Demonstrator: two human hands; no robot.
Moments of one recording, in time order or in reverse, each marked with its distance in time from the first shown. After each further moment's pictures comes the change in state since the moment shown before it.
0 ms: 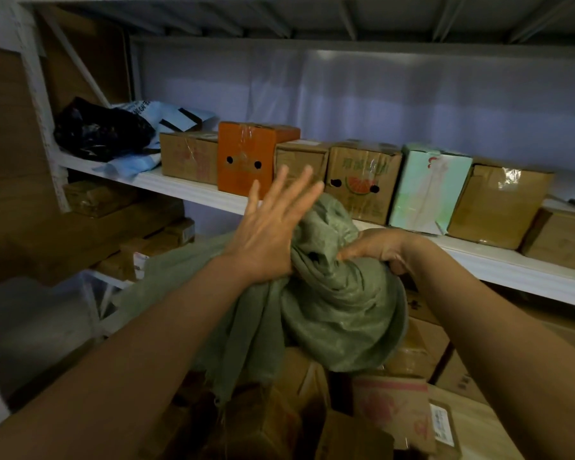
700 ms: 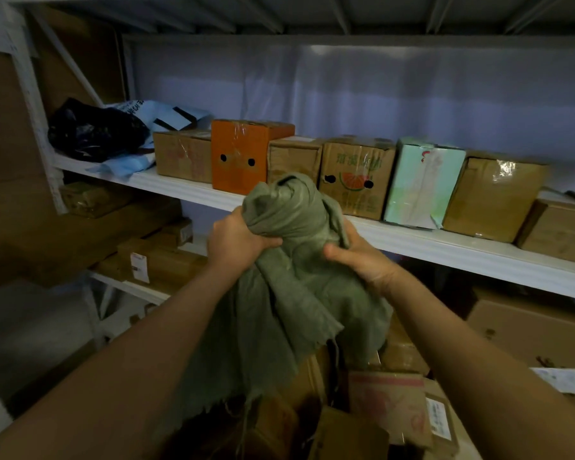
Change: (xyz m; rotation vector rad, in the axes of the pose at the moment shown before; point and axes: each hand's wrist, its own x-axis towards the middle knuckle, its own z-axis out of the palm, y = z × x) left_hand -0.007 -0.013 0.017 -0.415 0.072 -0.788; right_hand 0.015 0.038 0.027 0.202 0.170 -0.563
